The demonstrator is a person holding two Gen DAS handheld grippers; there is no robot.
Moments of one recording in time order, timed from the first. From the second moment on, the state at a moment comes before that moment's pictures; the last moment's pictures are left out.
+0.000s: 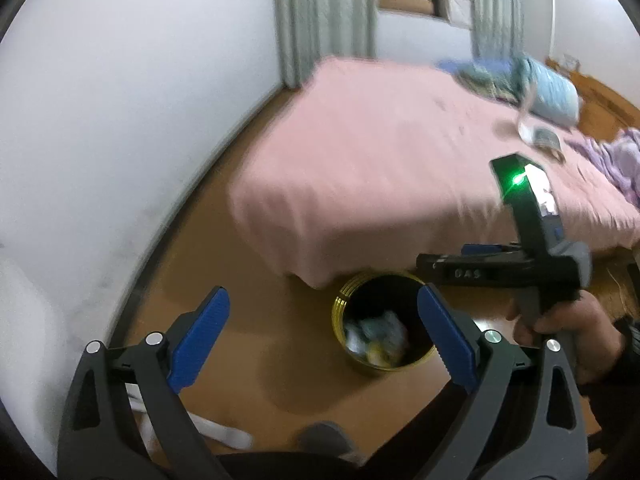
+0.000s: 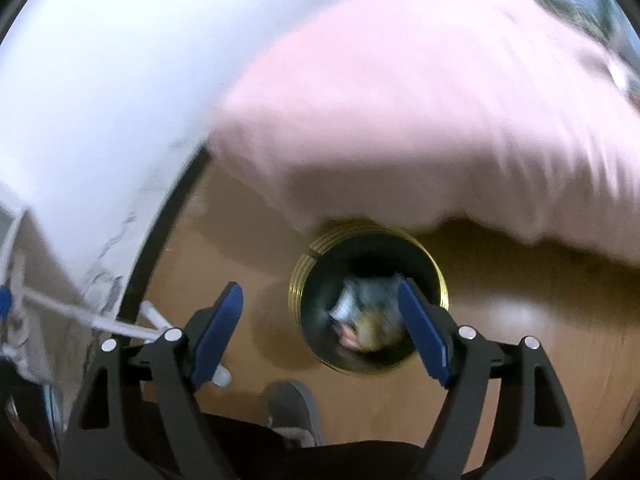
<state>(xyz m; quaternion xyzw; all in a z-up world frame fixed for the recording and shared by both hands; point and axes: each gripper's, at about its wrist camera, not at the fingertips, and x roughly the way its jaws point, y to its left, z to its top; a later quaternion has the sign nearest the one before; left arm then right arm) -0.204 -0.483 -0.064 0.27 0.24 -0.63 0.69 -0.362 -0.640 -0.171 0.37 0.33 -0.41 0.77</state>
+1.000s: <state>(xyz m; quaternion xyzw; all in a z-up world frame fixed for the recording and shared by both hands) 0.233 -0.134 -0.044 0.14 0.43 -0.22 0.86 0.141 -0.289 -0.024 0.11 0.45 0.00 0.89</state>
